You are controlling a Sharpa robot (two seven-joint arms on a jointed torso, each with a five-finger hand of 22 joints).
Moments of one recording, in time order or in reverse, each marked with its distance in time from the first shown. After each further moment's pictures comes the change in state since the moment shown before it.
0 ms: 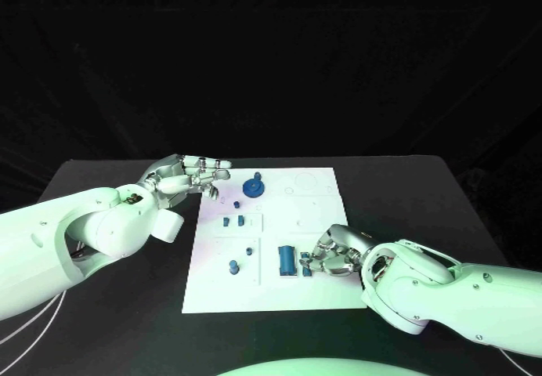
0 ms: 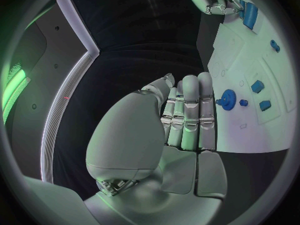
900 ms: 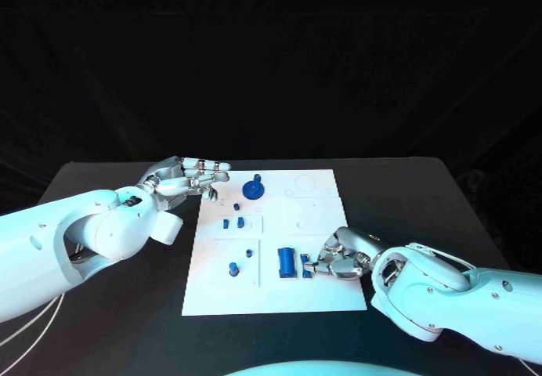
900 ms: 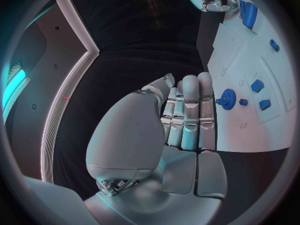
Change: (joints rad) left arm 0.000 -0.003 0.000 0.000 0.000 0.000 0.000; left_hand 0.000 0.000 0.000 0.000 0.000 0.000 0.000 0.000 0.000 0.000 0.000 0.000 0.000 0.000 0.000 0.000 0.000 0.000 0.000 0.000 0.000 0.000; right arm -0.001 -0.062 -0.001 0.044 -0.043 0.016 0.025; right_hand -0.033 0.030 -0.080 -0.008 -0.126 -0.003 0.003 0.000 0.005 0.000 0.000 0.000 0.000 0.000 0.000 -0.001 0.000 0.000 0.000 0.000 0.000 0.000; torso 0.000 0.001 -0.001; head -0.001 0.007
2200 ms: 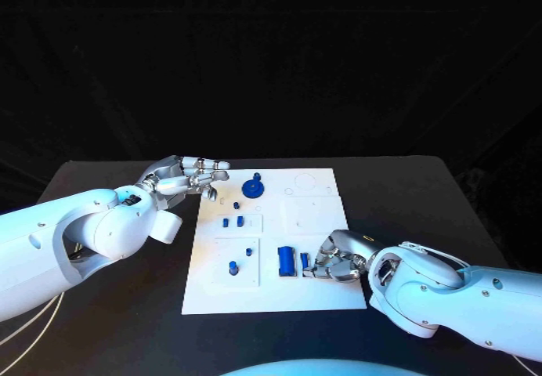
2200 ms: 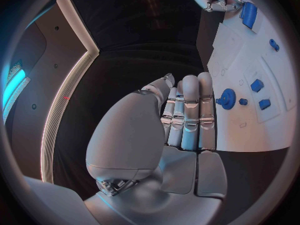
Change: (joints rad) left arm 0.000 0.000 0.000 -0.001 0.000 0.000 0.000; left_hand 0.000 0.000 0.000 0.000 0.000 0.000 0.000 0.000 0.000 0.000 0.000 0.000 0.000 0.000 0.000 0.000 -0.001 0.000 0.000 0.000 0.000 0.000; right arm -0.012 0.025 0.000 -0.043 -0.020 0.058 0.044; right_hand 0.071 0.018 -0.016 -0.011 0.004 0.000 0.000 0.004 0.004 0.000 0.000 0.000 0.000 0.000 0.000 0.000 0.000 0.000 0.000 0.000 0.000 0.000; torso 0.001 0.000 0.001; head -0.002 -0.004
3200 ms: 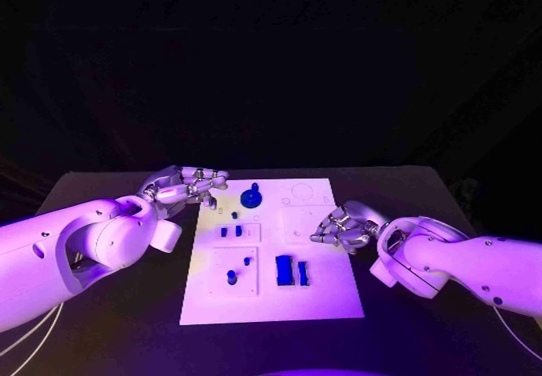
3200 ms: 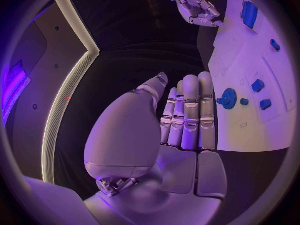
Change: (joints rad) left arm -0.003 0.017 -0.012 -0.026 0.013 -0.004 0.011; left_hand -0.070 -0.020 -0.083 0.051 0.000 -0.015 0.000 0.000 -0.005 -0.018 0.005 0.017 0.010 -0.053 0.011 -0.036 -0.020 0.000 -0.033 0.015 -0.047 -0.025; right arm 0.131 -0.001 0.002 -0.155 0.454 -0.043 0.277; right_hand 0.151 0.029 -0.075 -0.028 -0.064 -0.177 0.091 -0.103 -0.049 -0.336 0.077 -0.765 -0.329 -0.178 0.066 -0.632 -0.612 0.144 -0.338 0.056 -0.928 -0.088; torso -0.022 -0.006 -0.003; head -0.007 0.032
